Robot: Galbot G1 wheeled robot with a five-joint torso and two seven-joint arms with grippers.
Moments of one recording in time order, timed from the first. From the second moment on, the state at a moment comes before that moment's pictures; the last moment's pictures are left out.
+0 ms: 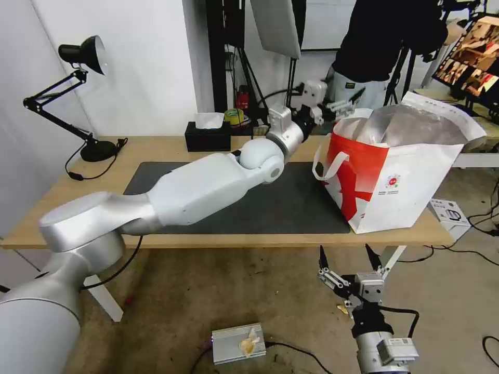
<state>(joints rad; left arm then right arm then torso) -0.18 -1.25 0.76 -1.37 -1.05 -0.34 -0.18 -1.66 0.84 0.11 2.30 0.18 0.13 0.75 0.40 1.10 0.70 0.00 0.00</state>
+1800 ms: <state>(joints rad) 1.70 -1.19 -0.46 -2.24 -0.11 -0.42 -0.30 -1.66 0.84 0.11 2.30 0.18 0.13 0.75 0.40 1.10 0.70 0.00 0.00</state>
